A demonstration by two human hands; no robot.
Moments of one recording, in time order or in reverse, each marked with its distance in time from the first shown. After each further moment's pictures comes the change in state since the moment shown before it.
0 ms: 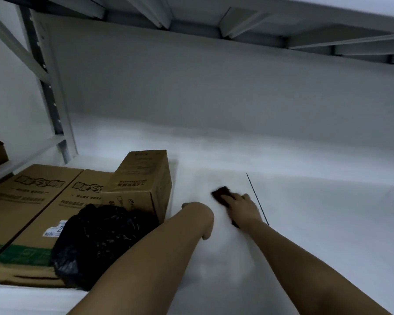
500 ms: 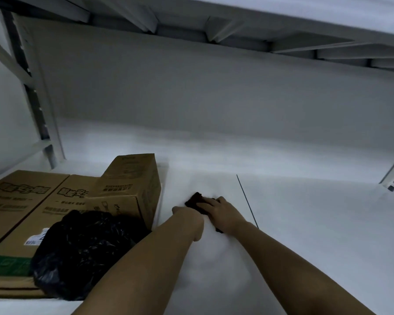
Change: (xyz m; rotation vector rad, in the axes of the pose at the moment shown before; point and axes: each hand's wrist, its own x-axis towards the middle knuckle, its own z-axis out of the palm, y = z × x) left_hand 0.002 0.012 -0.002 -0.037 0.108 -0.041; right_hand 0.003 -0.010 0.002 -0.040 -0.038 -0.300
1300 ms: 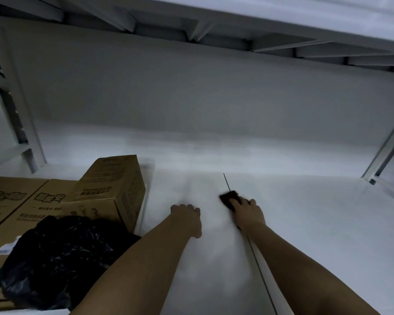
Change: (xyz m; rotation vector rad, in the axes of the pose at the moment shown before) left_hand 0.008 0.025 -0.004 -0.155 0.244 0.068; right_hand -0.053 0.070 0.003 -0.022 -0.001 0.493
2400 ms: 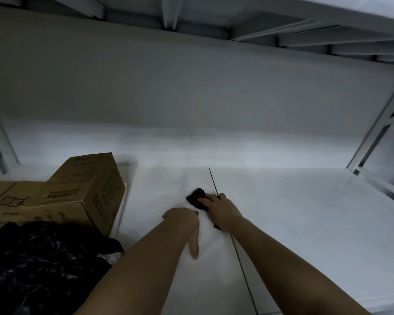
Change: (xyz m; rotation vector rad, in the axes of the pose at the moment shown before) left_hand 0.017 0.043 -0.017 0.018 -0.319 0.005; right_hand 0.008 -0.008 0.001 0.015 -0.009 -0.303
